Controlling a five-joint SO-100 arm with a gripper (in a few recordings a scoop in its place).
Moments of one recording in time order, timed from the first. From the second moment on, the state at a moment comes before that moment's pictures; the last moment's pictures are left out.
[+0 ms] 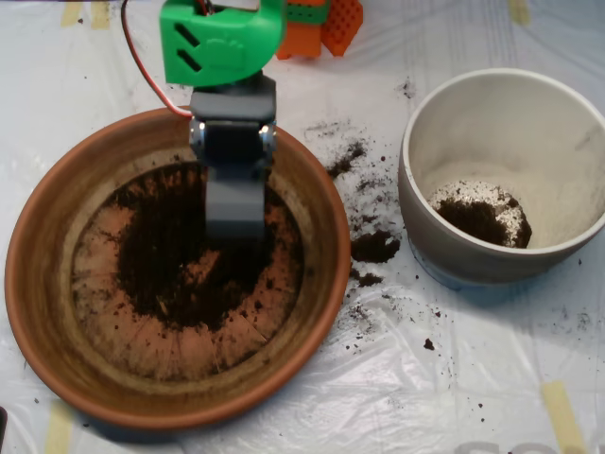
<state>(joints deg) 13.7 98.9 93.0 66.4 -13.3</state>
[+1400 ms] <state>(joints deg) -26.5 100.8 73.9 80.4 -7.6</state>
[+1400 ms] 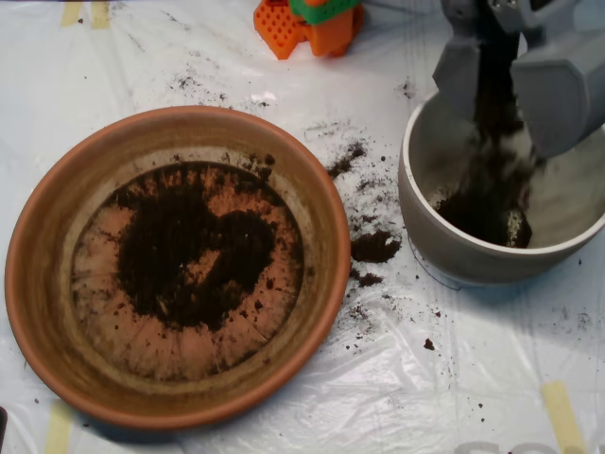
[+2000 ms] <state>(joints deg) -24.3 104.0 79.0 80.1 -9.0</state>
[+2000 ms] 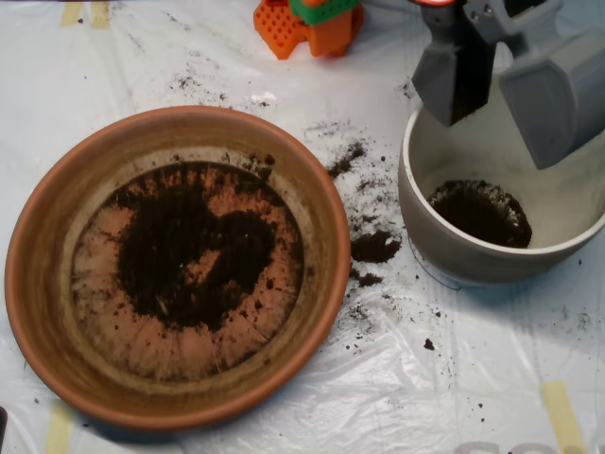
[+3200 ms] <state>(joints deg) 23.0 120.2 121.0 57.8 -0.3</state>
